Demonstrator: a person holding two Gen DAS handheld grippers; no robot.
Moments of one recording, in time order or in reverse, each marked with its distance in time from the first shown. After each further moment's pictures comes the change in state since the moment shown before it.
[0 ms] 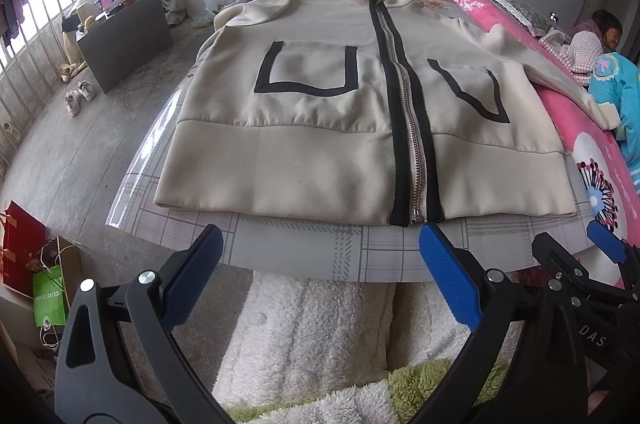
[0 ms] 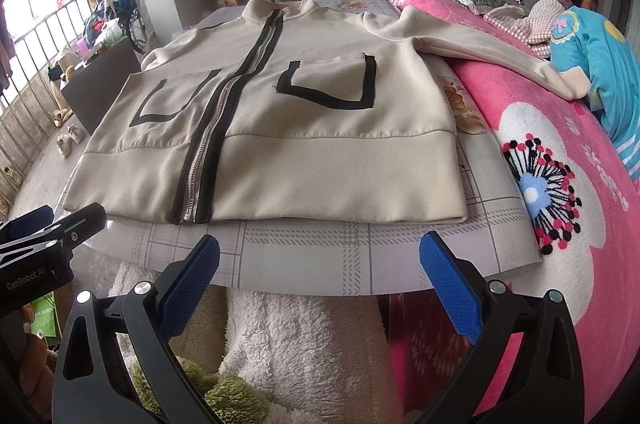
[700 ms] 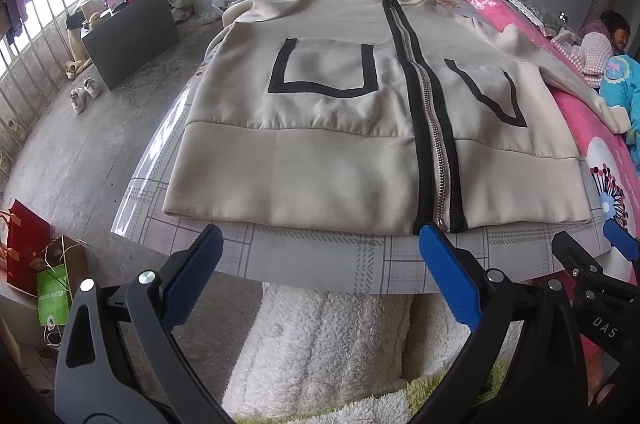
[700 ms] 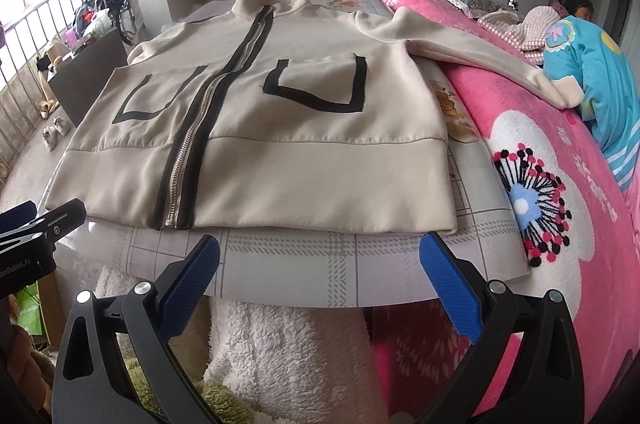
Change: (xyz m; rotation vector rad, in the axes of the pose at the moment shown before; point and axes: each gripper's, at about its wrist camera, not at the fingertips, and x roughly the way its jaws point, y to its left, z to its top) left arm 0.013 0.015 0.012 -0.009 0.013 0.030; right arm 0.013 0.004 0.010 -0.032 0.016 -0.073
